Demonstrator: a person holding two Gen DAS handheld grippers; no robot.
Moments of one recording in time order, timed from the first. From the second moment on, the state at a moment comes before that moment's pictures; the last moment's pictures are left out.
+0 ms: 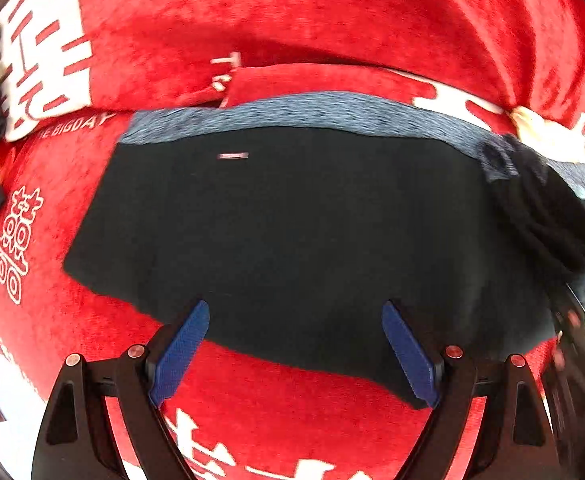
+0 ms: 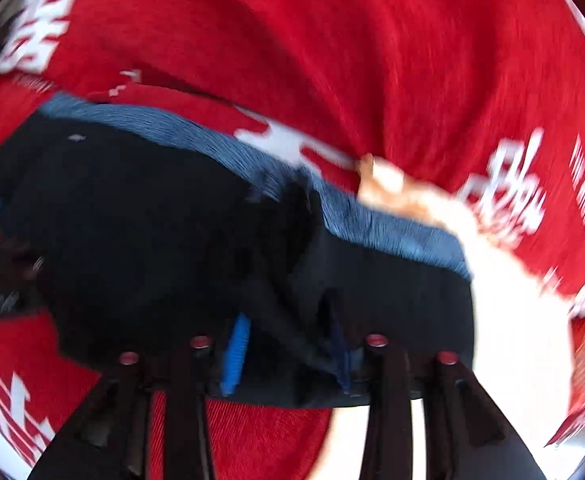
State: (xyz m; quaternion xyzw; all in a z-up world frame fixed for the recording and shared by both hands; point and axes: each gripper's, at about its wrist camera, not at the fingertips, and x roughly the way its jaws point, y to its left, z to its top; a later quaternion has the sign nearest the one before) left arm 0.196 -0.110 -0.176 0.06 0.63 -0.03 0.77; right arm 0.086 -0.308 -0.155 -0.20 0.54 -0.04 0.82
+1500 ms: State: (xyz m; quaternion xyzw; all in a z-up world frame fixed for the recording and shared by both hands) left arm 0.213 -0.260 -0.132 0.07 0.60 -0.17 0.78; right arm 0.076 -0.627 -0.144 0.39 0.52 0.03 0.76
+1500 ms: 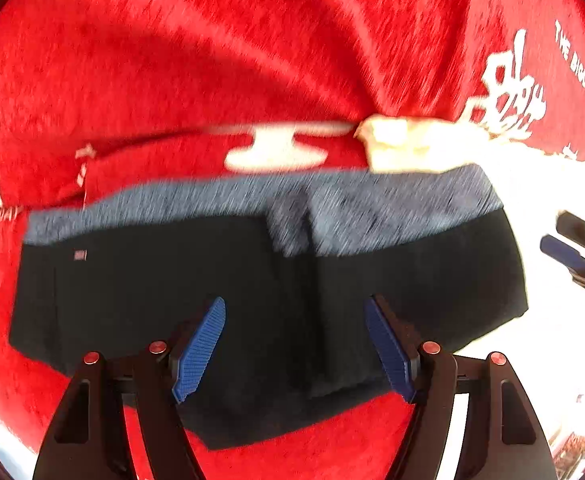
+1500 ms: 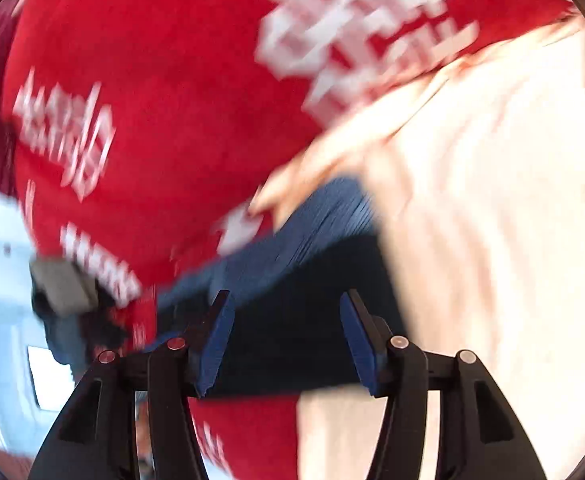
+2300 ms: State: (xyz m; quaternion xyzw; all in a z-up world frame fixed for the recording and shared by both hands) left arm 0.202 -0.272 -0.172 0.12 0.63 -0.16 0.75; right arm 0.092 -0.606 -0.177 0.26 0.63 -0.02 0.73
